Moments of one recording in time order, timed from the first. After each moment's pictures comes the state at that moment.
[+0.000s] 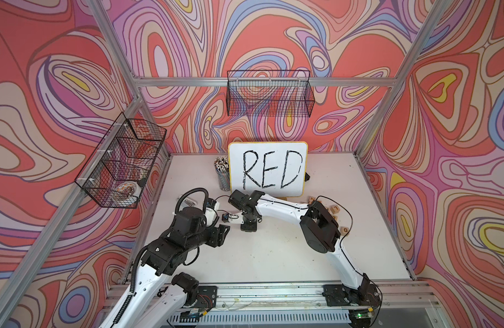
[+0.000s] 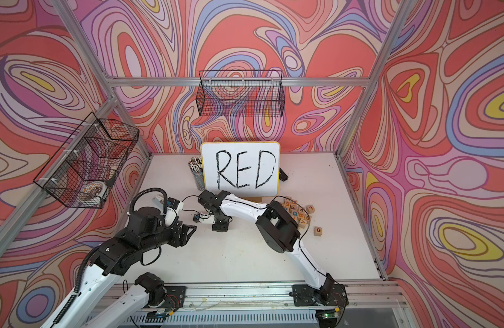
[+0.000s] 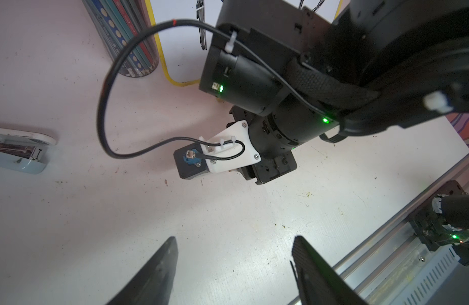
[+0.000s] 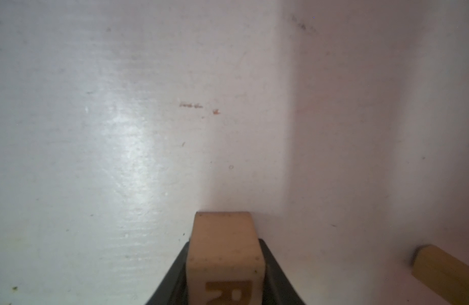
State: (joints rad) left arm -0.45 0.66 0.79 -0.85 0.13 -0.21; right arm 0.94 2.30 1.88 -0.96 -0.04 -0.62
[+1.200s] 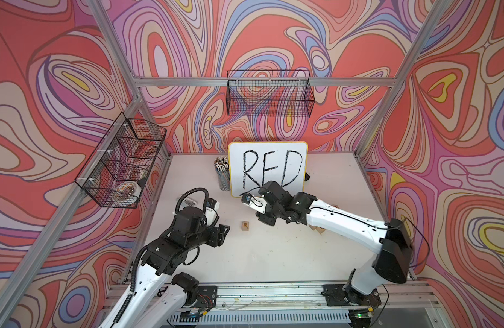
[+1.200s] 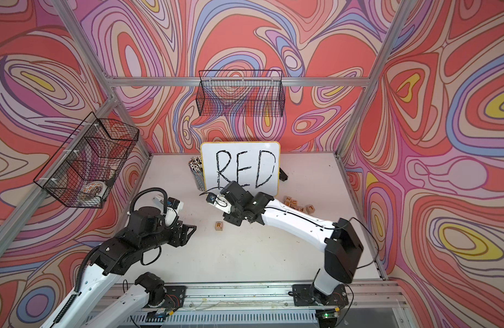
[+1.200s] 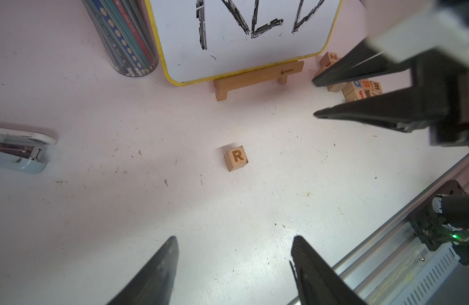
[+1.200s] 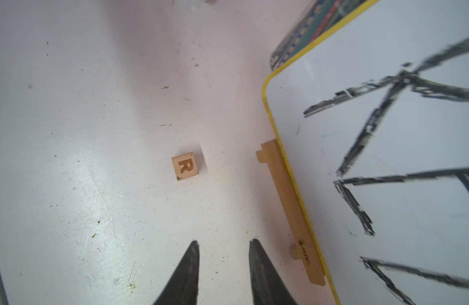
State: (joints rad) left arm -0.45 0.67 0.79 -0.85 0.13 -0.21; right arm 0.90 1.54 1.31 -0.61 0.10 -0.34
